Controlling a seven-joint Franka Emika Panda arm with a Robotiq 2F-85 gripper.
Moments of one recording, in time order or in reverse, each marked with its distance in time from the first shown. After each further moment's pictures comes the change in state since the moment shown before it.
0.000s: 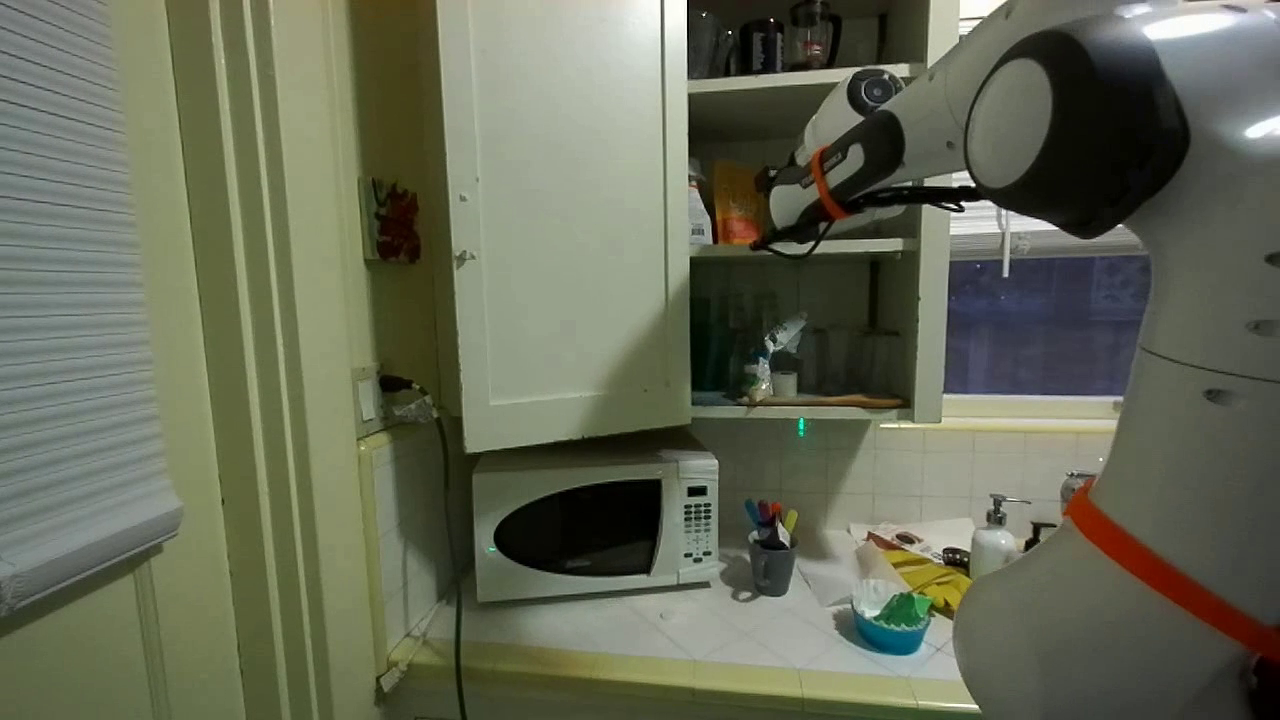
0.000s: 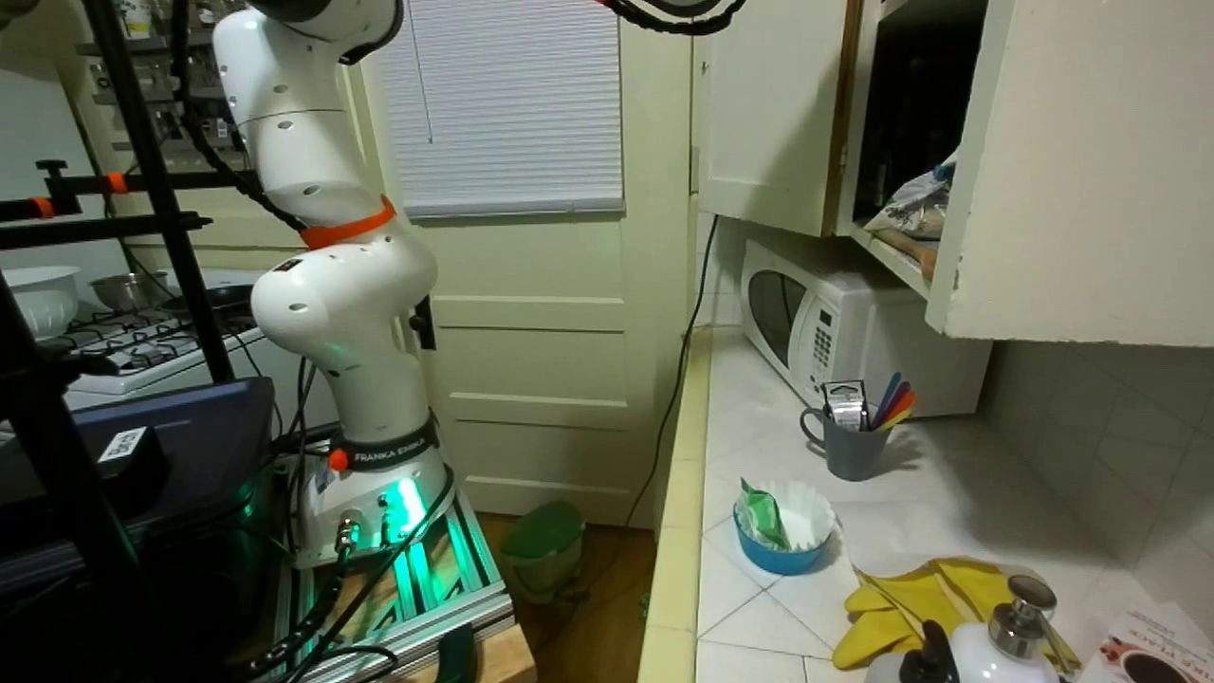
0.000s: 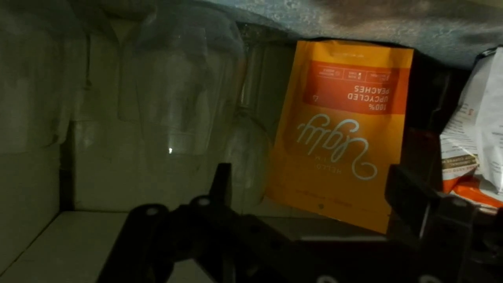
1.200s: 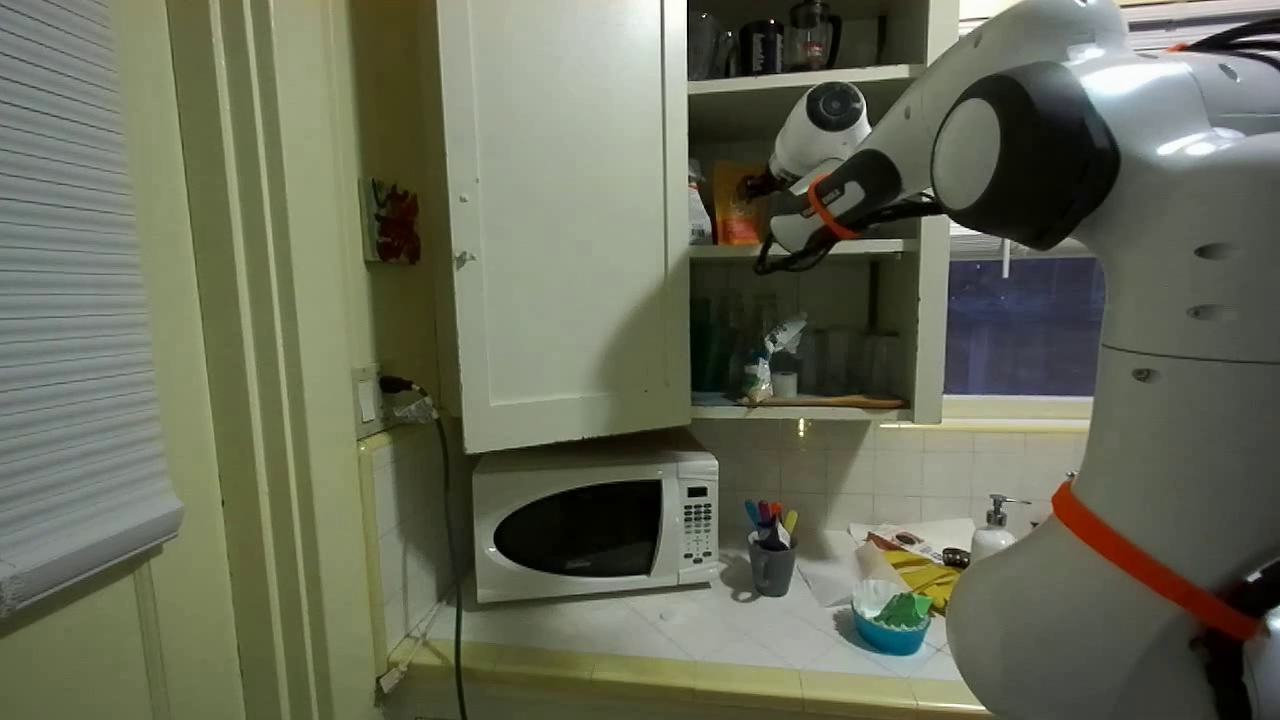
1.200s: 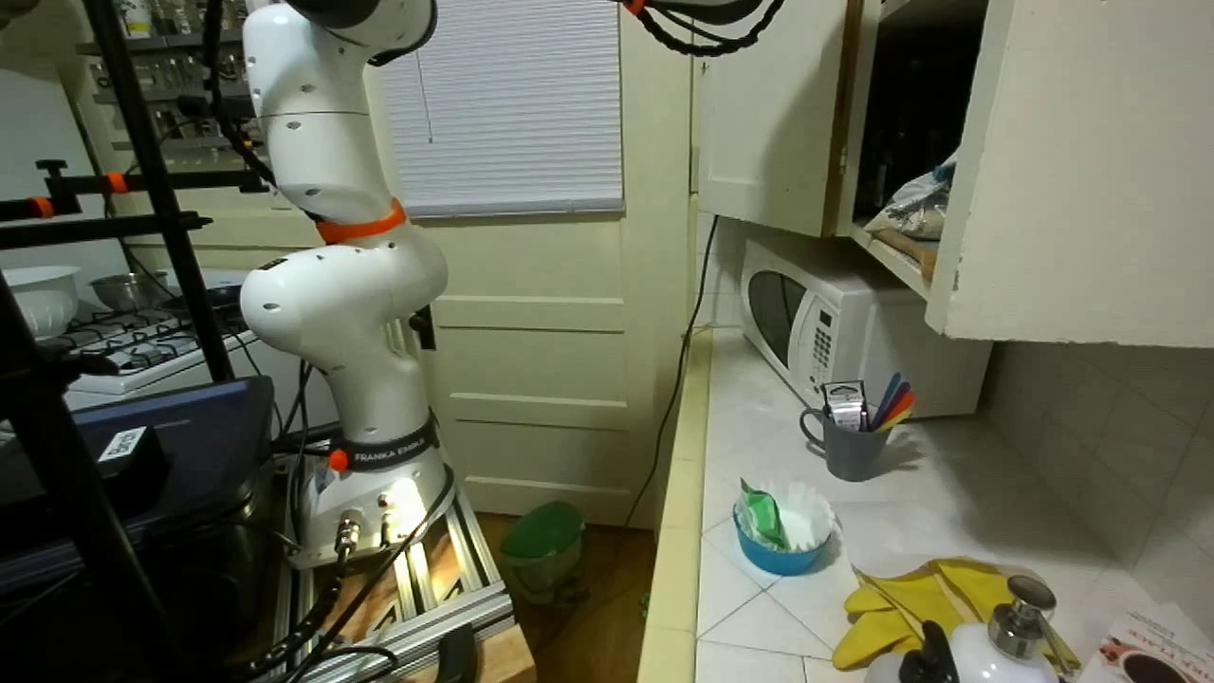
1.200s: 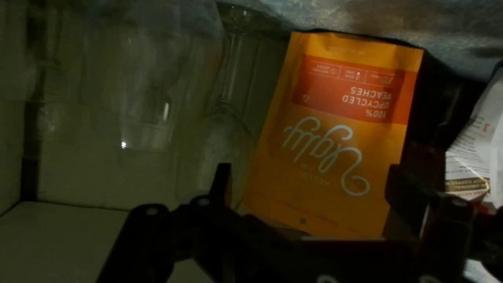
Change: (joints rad) arm -0.234 0.124 0.245 0.185 -0.398 -0.071 0.314
